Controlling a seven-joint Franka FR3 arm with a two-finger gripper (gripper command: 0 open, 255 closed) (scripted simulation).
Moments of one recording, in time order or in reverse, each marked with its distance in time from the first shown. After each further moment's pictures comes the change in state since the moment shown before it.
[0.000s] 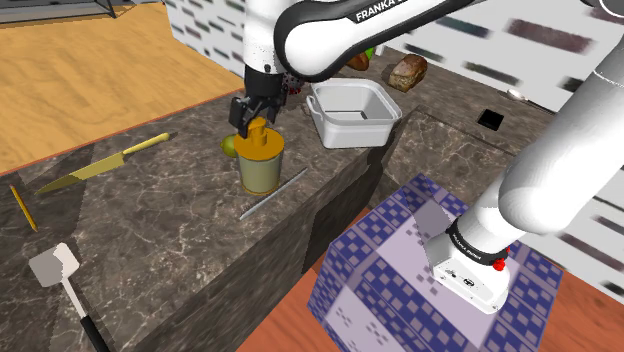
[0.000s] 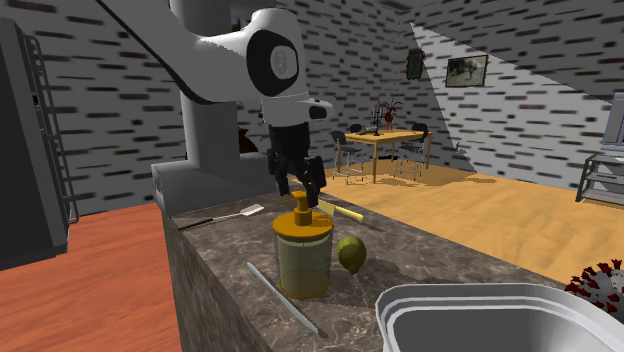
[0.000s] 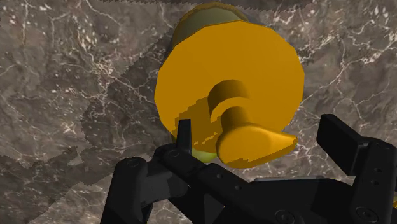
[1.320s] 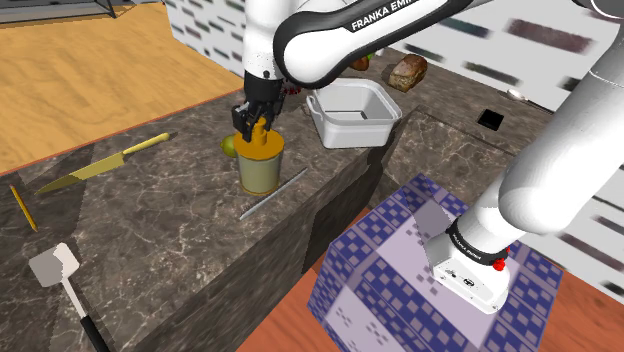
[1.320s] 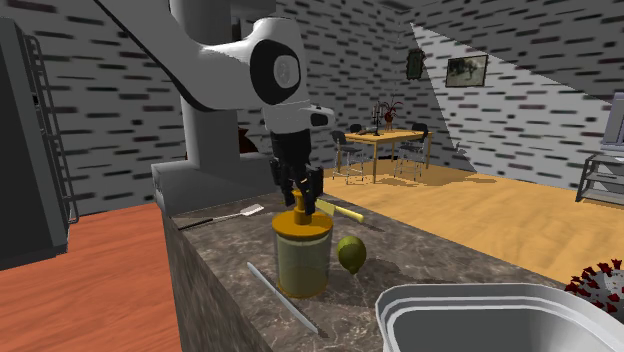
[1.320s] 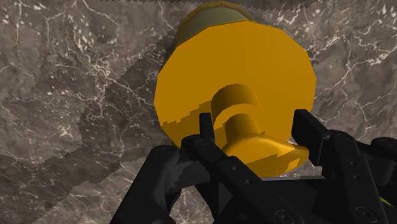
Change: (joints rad) arm 0.001 0.023 -0.002 -0.007 -0.015 0.026 0.008
